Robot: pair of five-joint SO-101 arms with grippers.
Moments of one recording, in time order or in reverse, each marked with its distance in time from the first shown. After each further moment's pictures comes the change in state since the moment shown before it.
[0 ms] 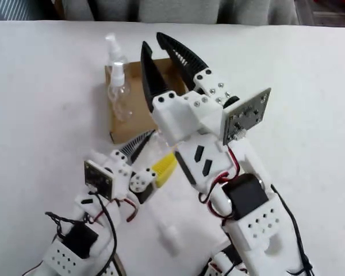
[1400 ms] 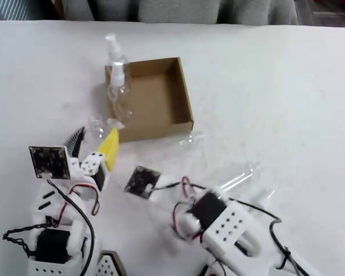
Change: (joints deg) left arm -28.7 0.0 -15.7 29.8 0.0; right arm -17.9 -0.6 28.0 67.5 17.3
